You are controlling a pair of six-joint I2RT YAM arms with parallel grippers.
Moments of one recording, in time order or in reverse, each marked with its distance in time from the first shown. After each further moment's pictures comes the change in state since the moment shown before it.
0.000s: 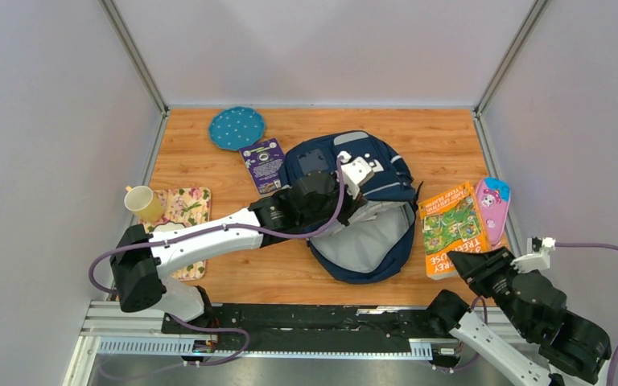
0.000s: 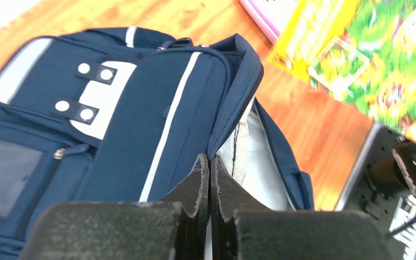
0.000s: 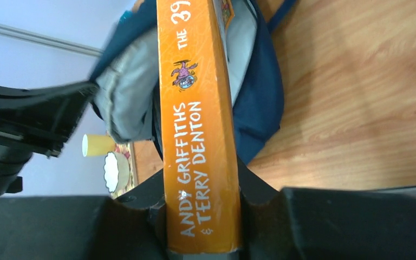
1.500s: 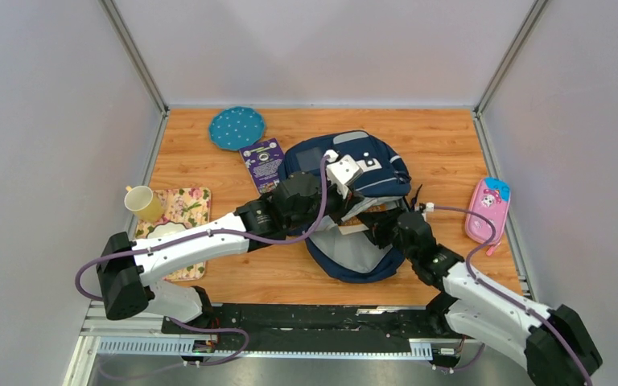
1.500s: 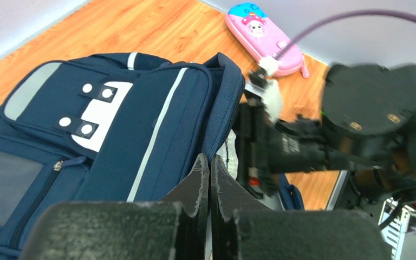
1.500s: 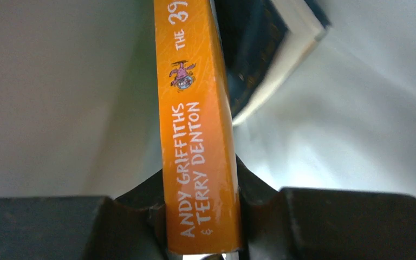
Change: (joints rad) left arm 0.006 -0.104 -0.054 0.083 -0.001 0.016; right arm -0.139 0.694 -0.699 1.386 -0.396 0.513
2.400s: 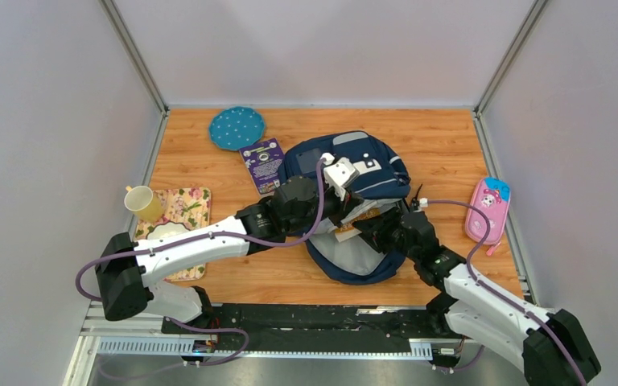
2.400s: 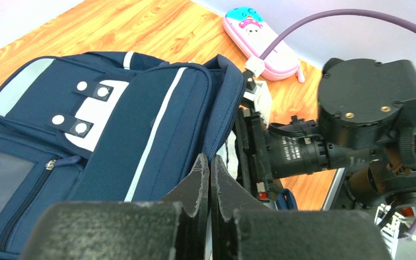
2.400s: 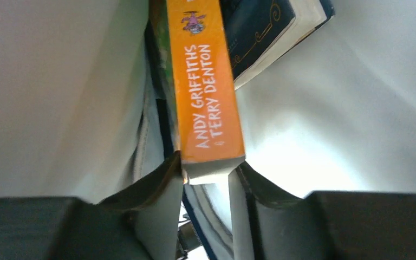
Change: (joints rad) left arm 0.002 -0.007 -0.064 0.074 0.006 -0.040; right arm -0.067 0.045 0.024 0.002 -0.182 -0.237
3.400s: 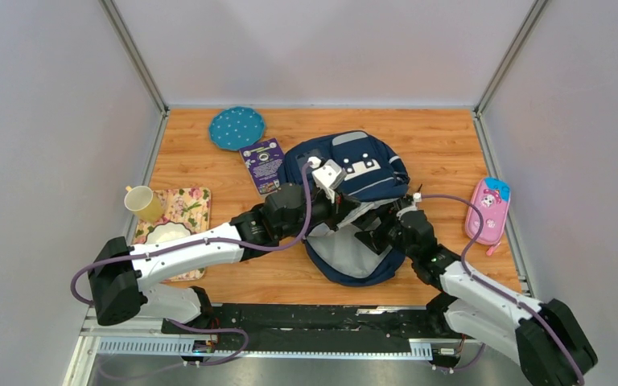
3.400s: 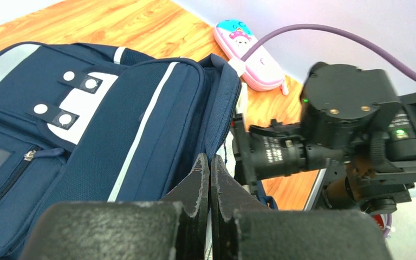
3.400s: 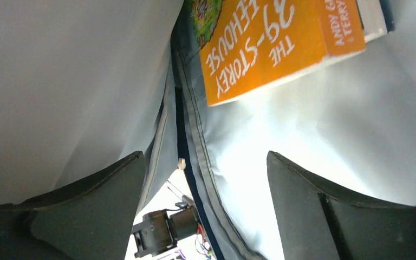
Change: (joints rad) left arm 0.005 -0.053 -0.119 0.117 0.007 -0.106; right arm -0.007 0.146 -0.018 0.212 -0.066 -0.063
